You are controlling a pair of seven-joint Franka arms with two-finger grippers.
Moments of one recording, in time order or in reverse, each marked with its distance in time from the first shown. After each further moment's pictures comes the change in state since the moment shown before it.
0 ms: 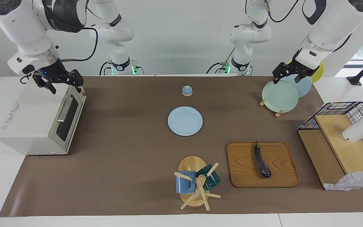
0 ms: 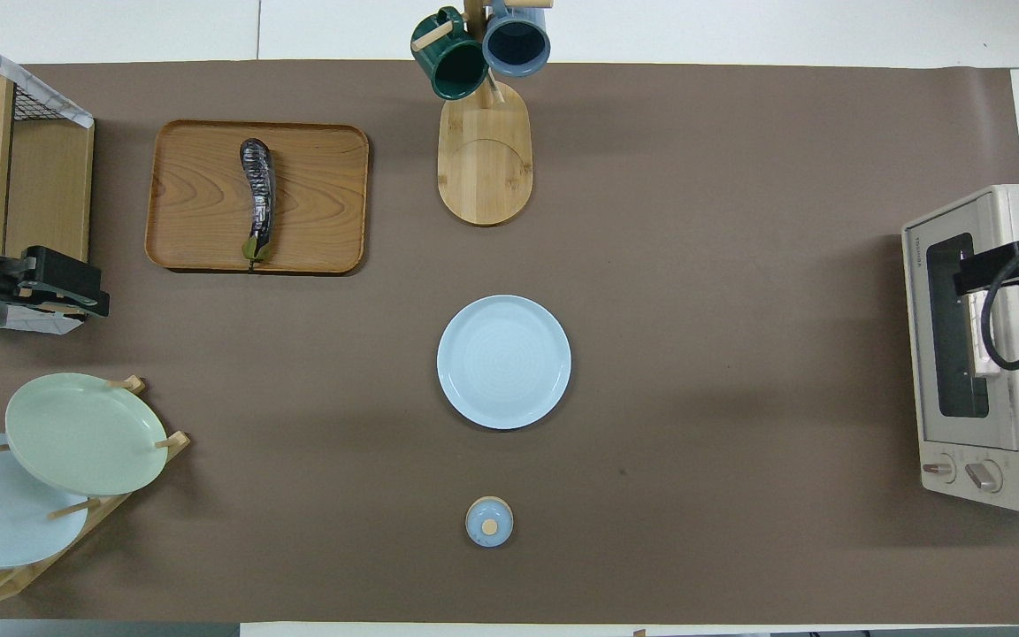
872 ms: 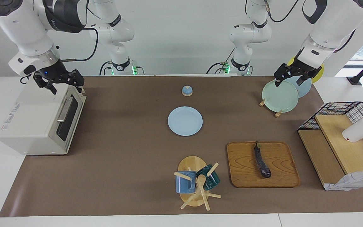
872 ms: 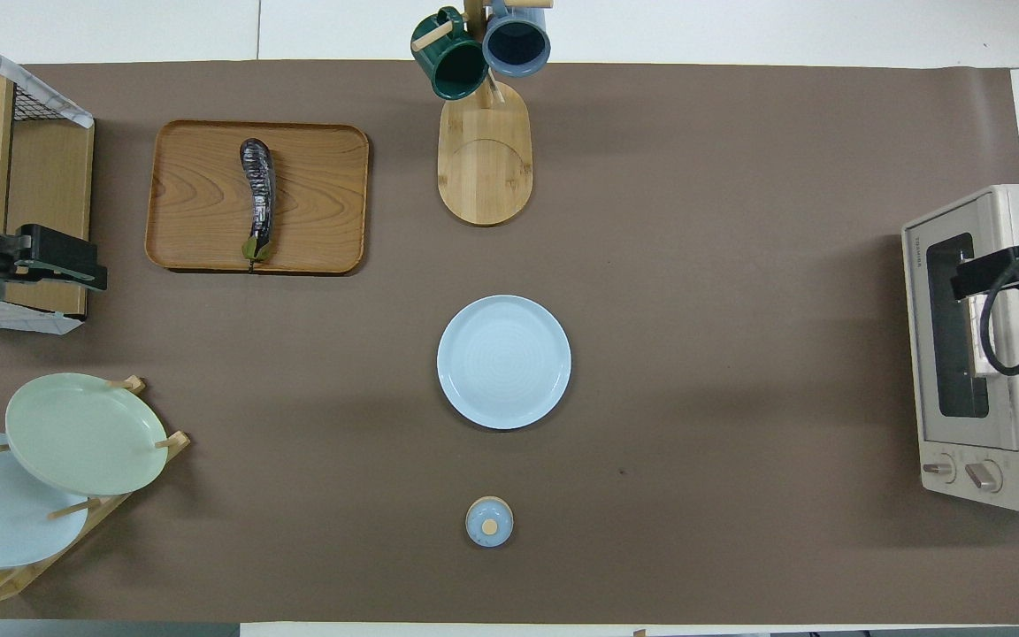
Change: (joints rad) left arm 0.000 0.002 0.000 0.000 0.000 0.099 0.000; right arm 0.001 0.000 0.002 -0.006 0.000 0.000 -0.072
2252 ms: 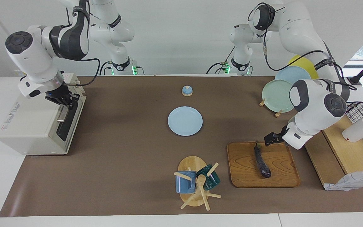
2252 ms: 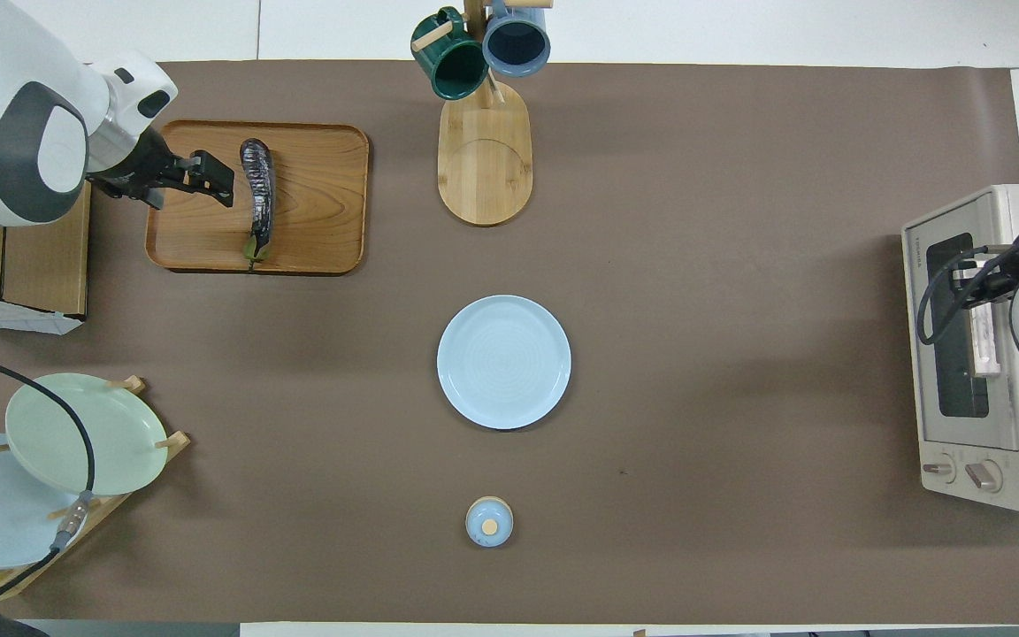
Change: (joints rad) left arm 0.000 0.591 -0.009 0.249 0.000 0.282 0.100; right arm -0.047 0.052 -0.012 -0.194 -0.055 0.198 0.174
